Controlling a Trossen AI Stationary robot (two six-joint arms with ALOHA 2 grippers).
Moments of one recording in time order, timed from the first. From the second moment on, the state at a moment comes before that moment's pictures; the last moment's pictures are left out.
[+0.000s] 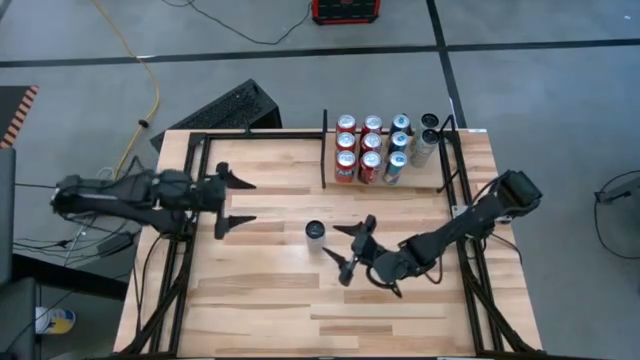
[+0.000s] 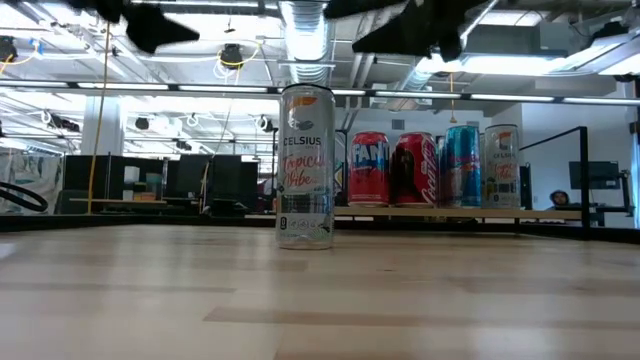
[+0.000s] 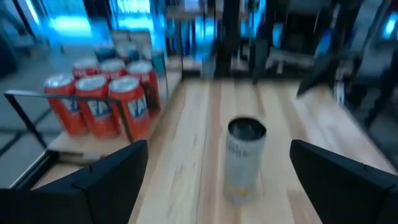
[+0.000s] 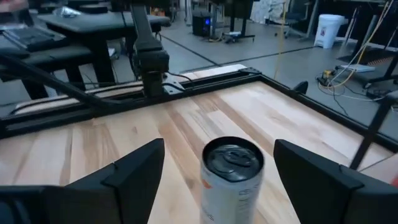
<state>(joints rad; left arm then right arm) -0.08 0.58 0.63 -0.23 -0.19 -0.02 0.48 1.65 0.95 0.42 0.94 0.28</state>
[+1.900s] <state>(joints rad) -0.08 0.15 0.01 0.09 -0.34 0.00 0.35 1.84 1.17 0.14 0.86 0.40</state>
